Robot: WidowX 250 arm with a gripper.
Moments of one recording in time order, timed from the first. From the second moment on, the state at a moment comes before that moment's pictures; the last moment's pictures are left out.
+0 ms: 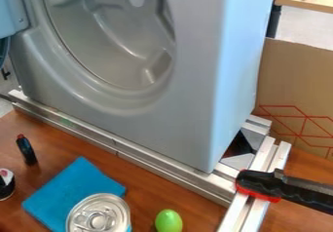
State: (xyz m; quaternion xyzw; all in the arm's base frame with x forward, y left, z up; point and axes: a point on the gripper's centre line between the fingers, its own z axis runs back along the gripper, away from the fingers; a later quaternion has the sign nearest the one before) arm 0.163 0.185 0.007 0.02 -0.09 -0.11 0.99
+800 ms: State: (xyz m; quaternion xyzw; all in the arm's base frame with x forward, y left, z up) arm 0.158 0.064 0.117 0.12 -0.02 -0.15 0.98
